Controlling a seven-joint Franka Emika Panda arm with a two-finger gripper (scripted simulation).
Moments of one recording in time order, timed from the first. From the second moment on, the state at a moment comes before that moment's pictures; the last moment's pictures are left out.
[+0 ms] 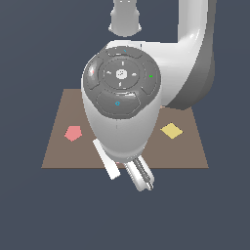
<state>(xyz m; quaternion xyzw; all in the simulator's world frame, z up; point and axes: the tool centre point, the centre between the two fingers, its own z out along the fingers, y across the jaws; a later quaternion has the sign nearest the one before) 0.114 -0.003 0.037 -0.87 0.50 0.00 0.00</state>
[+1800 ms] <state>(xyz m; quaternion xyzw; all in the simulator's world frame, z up) 0.064 -0.037 0.041 -0.42 0.91 0.00 0.00</state>
